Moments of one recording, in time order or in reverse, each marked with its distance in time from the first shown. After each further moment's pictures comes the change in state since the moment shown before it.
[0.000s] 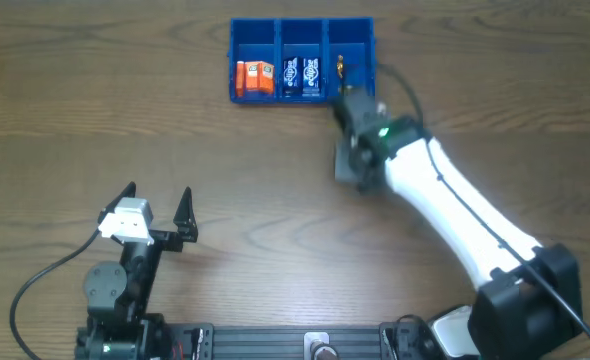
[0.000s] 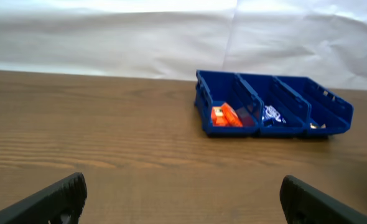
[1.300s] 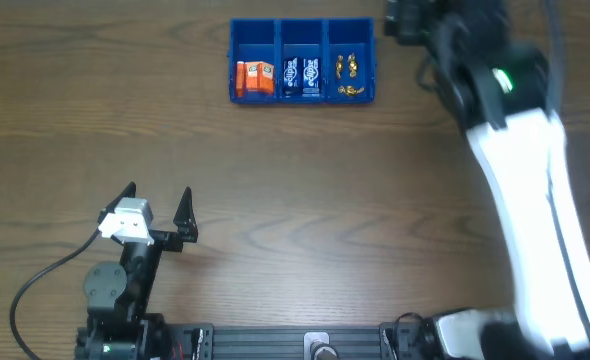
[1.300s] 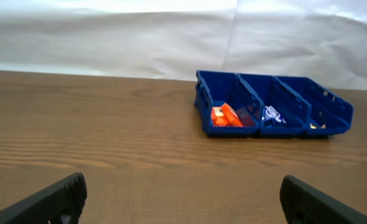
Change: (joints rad) left arm 0.000 0.000 0.000 0.000 0.000 0.000; right arm -0.218 -0.145 0.450 0.228 0.185 -0.338
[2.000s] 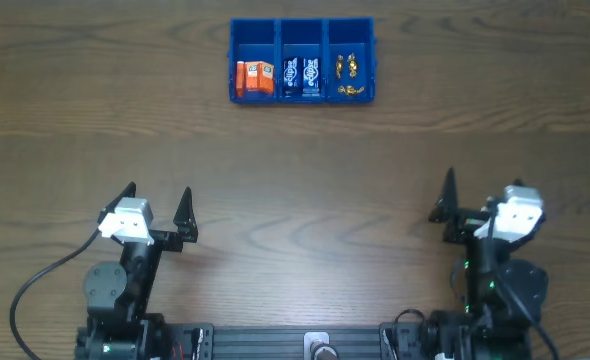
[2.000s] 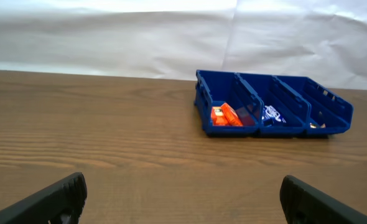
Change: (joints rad) left arm 0.000 0.000 0.002 -0.003 0.000 0.000; right arm -0.278 -1.313 -1.389 0.447 -0.210 -0.108
